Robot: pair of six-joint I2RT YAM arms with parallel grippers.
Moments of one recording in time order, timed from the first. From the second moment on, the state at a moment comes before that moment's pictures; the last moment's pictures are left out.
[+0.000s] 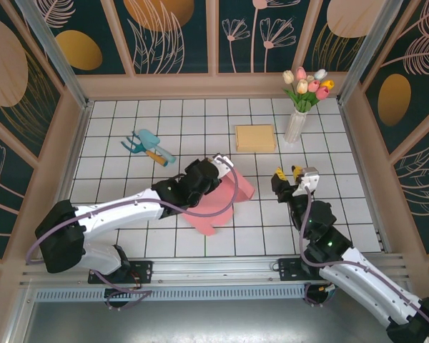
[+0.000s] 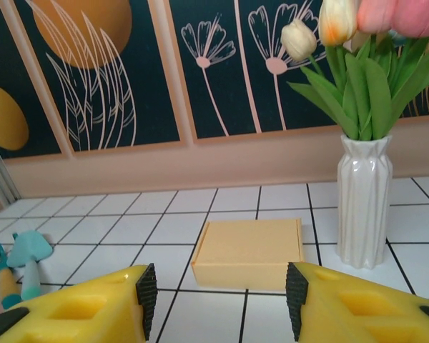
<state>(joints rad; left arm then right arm) -1.02 1.41 0.98 -0.15 -0.58 0.34 0.75 0.32 0.23 0.15 0.51 0.15</state>
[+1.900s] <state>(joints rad) -1.15 1.47 1.10 -0.06 -0.41 0.94 0.74 0.23 0.18 0.13 0.58 0.19</state>
